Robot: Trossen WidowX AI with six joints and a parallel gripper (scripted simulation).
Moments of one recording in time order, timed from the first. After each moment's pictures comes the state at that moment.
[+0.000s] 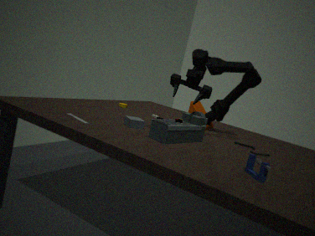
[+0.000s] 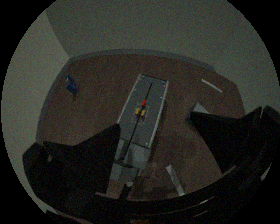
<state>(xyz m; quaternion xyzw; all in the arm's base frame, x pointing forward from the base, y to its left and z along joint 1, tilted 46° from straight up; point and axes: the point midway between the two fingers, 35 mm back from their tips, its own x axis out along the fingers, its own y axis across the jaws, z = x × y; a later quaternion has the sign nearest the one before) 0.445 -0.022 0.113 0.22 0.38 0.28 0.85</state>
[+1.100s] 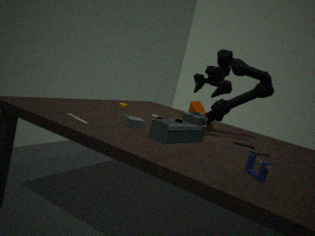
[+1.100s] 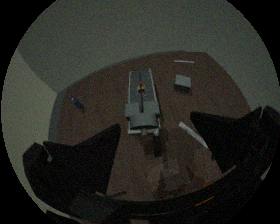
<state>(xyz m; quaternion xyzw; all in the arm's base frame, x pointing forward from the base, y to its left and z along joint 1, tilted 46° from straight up) 0.326 -0.034 0.167 0.35 0.42 0.11 0.83</state>
